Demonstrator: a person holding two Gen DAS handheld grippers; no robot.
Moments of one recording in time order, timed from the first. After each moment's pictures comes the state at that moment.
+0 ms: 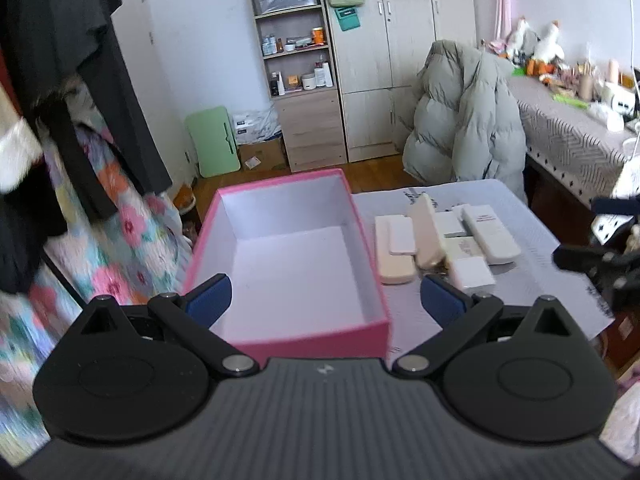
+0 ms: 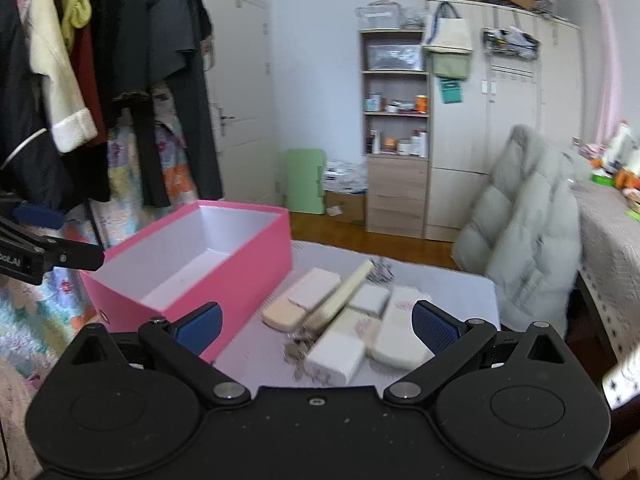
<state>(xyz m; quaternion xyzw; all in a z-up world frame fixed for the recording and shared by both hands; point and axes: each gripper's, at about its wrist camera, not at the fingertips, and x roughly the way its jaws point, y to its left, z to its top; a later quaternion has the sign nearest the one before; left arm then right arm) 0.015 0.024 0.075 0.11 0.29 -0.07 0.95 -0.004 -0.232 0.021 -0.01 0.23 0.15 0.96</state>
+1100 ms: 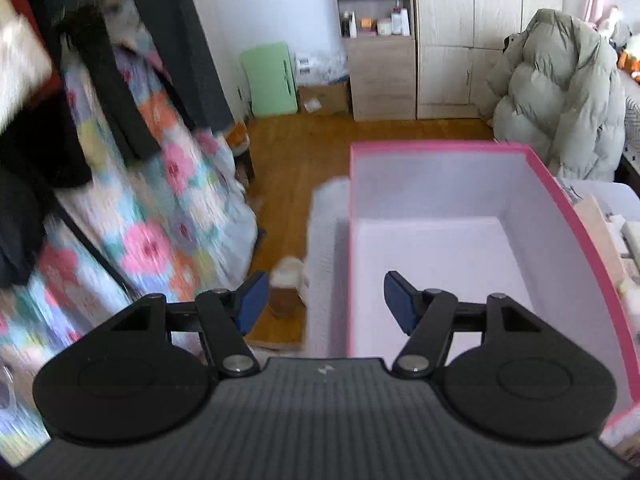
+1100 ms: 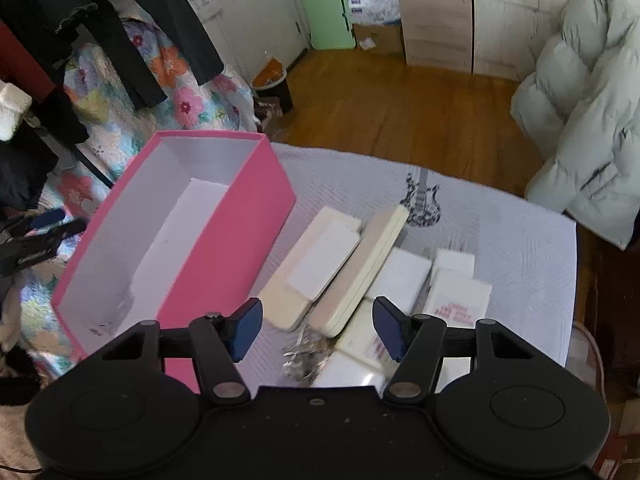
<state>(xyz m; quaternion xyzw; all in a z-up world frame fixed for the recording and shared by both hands) 0.178 0.167 0.019 0.05 0.37 0.01 0.93 0.216 -0.224 0.015 0.04 0.50 0.20 0.84</state>
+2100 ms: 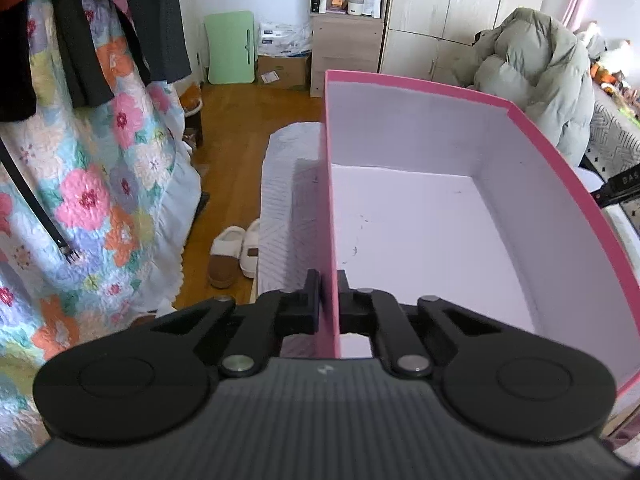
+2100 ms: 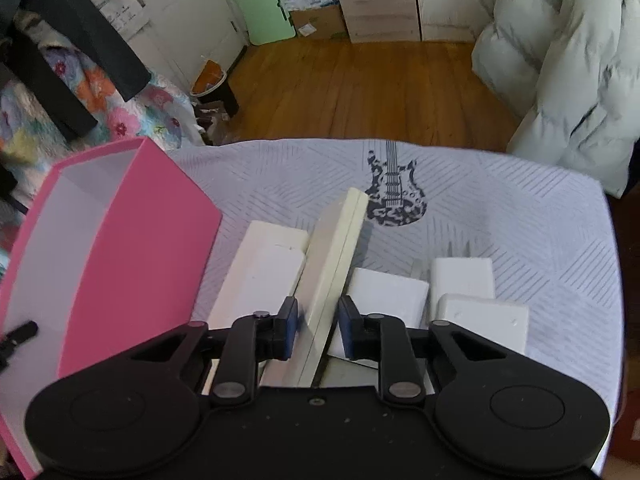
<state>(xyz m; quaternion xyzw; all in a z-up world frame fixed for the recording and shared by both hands) 0.178 0.187 -0.044 0.00 0.39 -0.05 0.92 0.279 -0.212 -0.064 0.09 0.52 0.12 0.84</state>
